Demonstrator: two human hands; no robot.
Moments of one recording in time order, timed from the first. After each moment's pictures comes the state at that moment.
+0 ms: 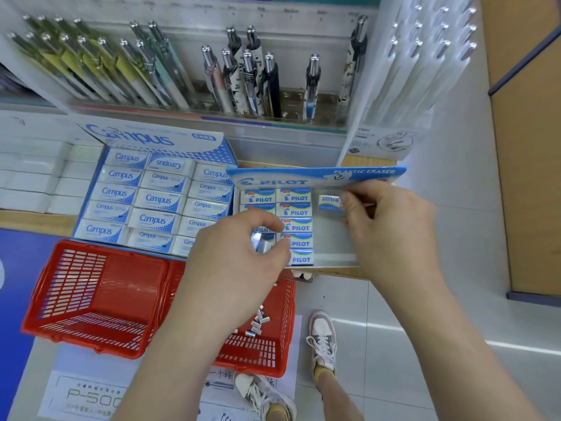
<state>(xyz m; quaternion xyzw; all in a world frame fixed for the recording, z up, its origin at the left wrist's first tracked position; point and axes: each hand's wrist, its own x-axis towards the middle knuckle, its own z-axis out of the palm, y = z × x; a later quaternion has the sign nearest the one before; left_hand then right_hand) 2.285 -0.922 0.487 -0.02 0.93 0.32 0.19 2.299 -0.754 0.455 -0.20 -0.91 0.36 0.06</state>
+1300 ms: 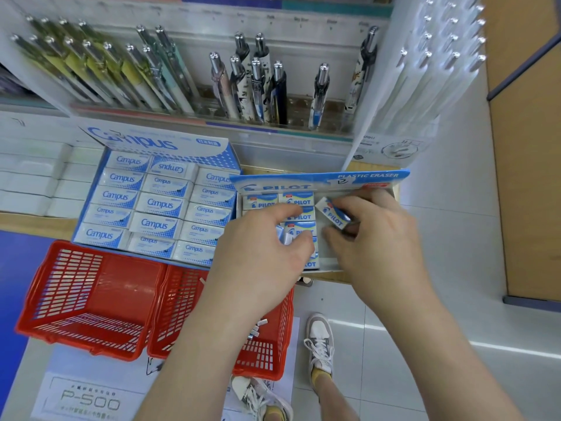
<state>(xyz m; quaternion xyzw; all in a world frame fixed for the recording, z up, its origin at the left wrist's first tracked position) 2.273 -0.903 0.480 0.02 0.93 0.31 0.19 2.301 -0.763 0.445 -0.13 -0.93 0.33 0.06</state>
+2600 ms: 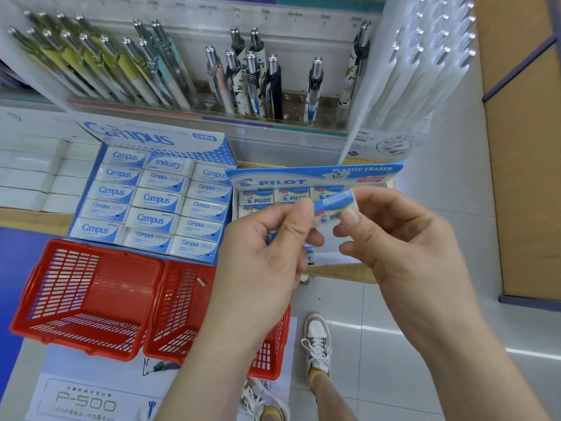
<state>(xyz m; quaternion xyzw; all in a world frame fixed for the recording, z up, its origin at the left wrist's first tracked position) 2.297 -0.892 0.492 -0.08 0.71 0.68 0.18 2.327 -0.757 0.491 -0.21 -0.59 0.78 -0.01</state>
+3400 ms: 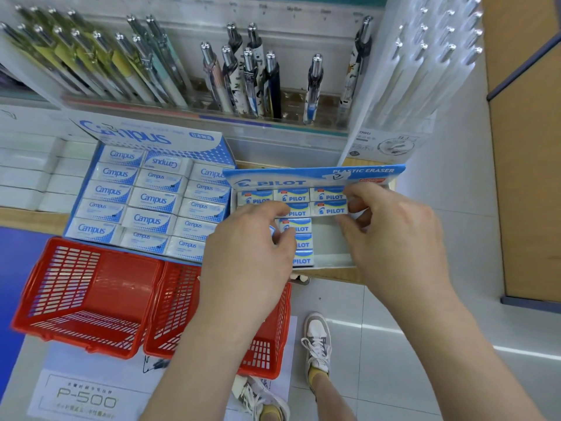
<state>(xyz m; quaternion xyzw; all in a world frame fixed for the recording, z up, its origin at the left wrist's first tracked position) 2.281 -0.900 0.473 0.01 0.95 0.28 0.11 2.305 -0.750 0.462 -0.12 -0.96 0.24 0.04</state>
